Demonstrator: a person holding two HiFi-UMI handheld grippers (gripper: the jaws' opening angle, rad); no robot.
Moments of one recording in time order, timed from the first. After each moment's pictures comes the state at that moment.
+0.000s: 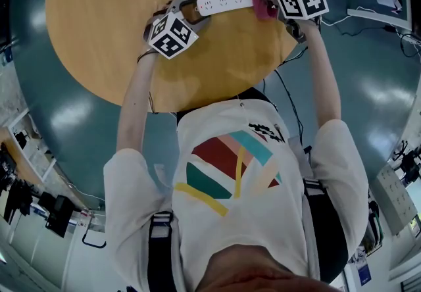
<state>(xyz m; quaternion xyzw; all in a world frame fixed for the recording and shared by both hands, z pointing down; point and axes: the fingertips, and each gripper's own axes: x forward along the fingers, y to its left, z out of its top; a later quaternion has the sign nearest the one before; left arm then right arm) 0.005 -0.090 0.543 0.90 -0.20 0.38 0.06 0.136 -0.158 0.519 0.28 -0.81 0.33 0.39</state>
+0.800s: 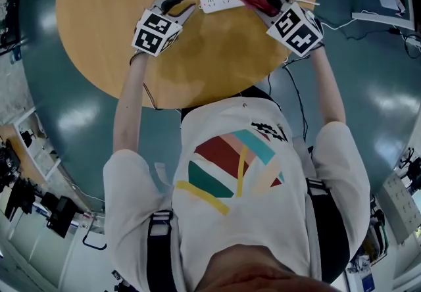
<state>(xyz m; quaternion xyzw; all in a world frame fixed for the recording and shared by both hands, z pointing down) -0.049 -0.097 0.497 0.88 -0.31 0.33 0.14 0.096 -0.085 0.468 0.17 -0.88 0.03 0.45</state>
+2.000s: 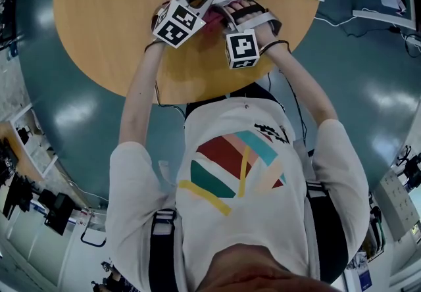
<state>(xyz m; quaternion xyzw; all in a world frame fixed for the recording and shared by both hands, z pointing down) -0.004 -0.092 0.512 0.90 -0.26 0.33 0.08 -0.023 -0.038 0.538 0.07 -0.78 -0.35 0.51</state>
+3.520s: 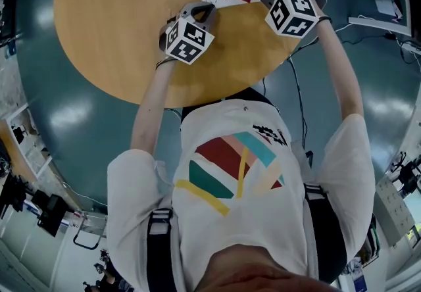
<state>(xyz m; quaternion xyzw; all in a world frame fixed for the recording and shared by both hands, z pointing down) 0.018 -0.076 0.512 0.88 -0.34 0.33 0.10 0.074 -0.137 0.451 0.07 -0.84 -0.24 0.49</state>
